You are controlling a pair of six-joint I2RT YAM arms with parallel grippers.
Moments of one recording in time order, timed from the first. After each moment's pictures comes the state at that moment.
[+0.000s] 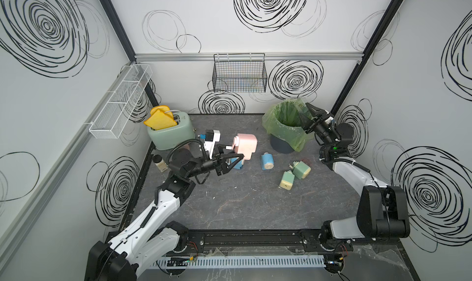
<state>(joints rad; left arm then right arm) -0.40 0.95 0.66 0.46 0.82 -0.59 0.03 1.42 0.87 0.84 -0.53 2.00</state>
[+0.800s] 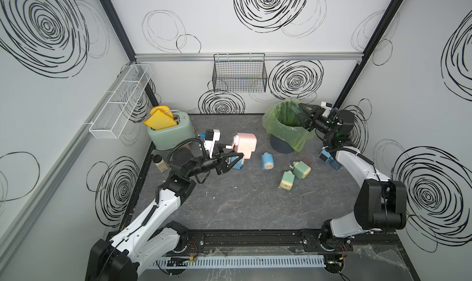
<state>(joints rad) -0.38 0.97 0.66 0.48 0.83 -0.61 -0.02 1.49 1.12 0.43 -0.77 1.49</state>
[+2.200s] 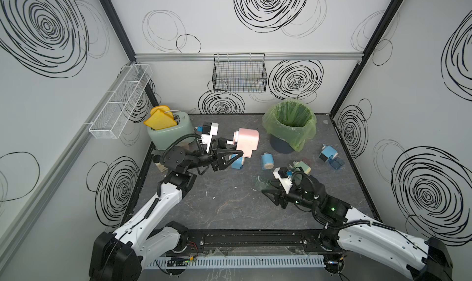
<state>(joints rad) -0.36 1.04 0.74 0.75 1.00 -0.82 0.96 0.75 0.36 0.01 -0.11 0.23</state>
